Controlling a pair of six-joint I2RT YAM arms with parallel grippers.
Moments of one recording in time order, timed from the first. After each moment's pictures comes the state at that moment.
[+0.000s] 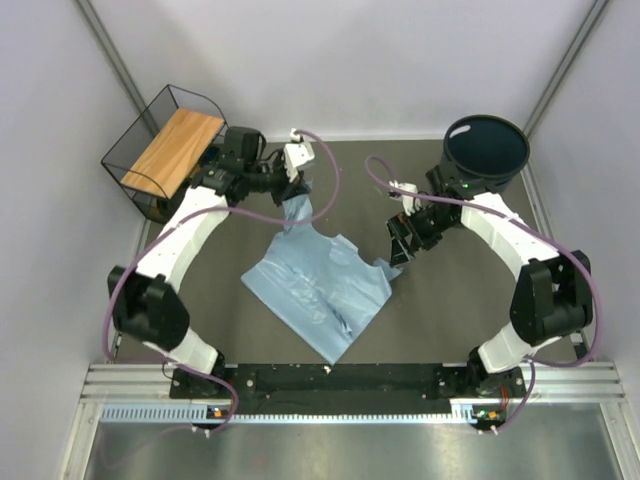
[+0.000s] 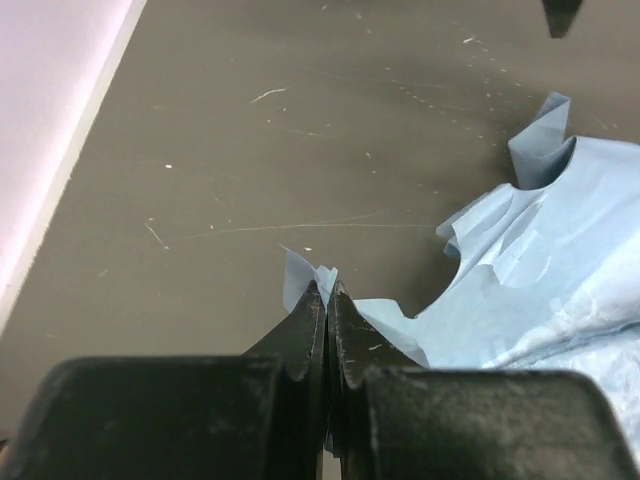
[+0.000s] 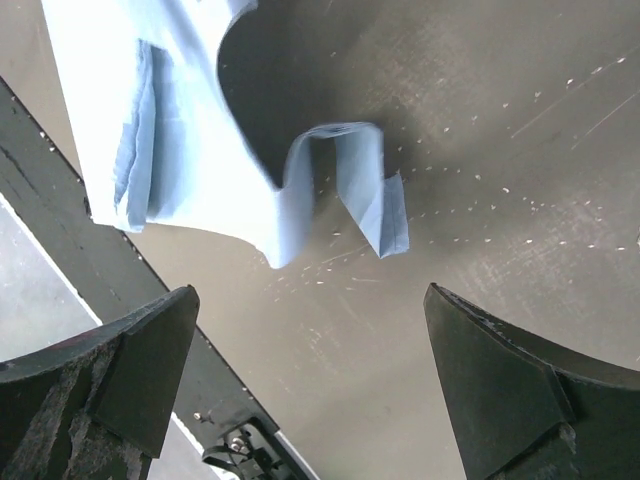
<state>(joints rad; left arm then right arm) -0.34 1.52 1.44 -0.55 0.70 0.66 0.29 1.56 1.24 -0.95 -0.59 -0.32</state>
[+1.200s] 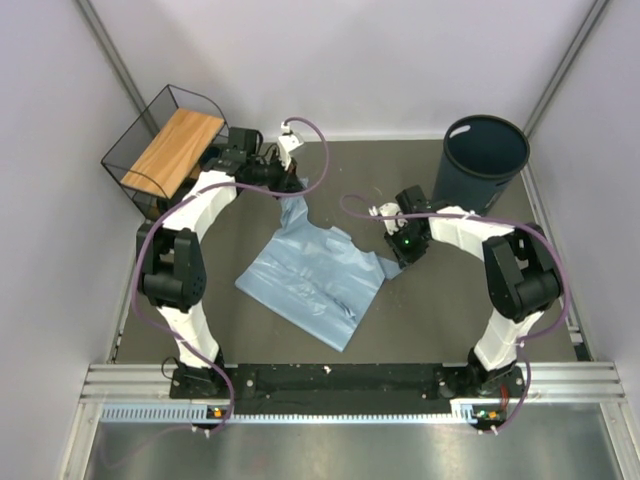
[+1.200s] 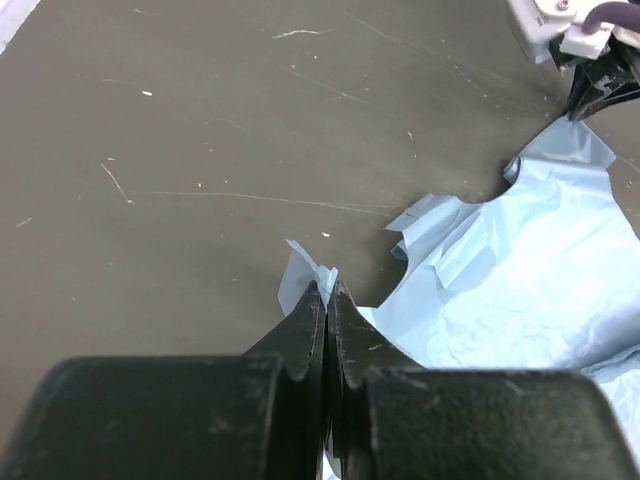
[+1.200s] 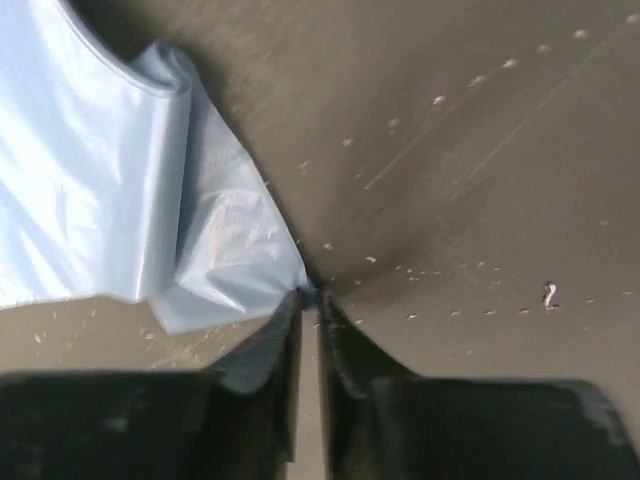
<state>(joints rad) -0.21 1.85 1.54 -0.44 0.80 0.51 0.41 1.76 1.09 -0.62 -0.21 -0.28</state>
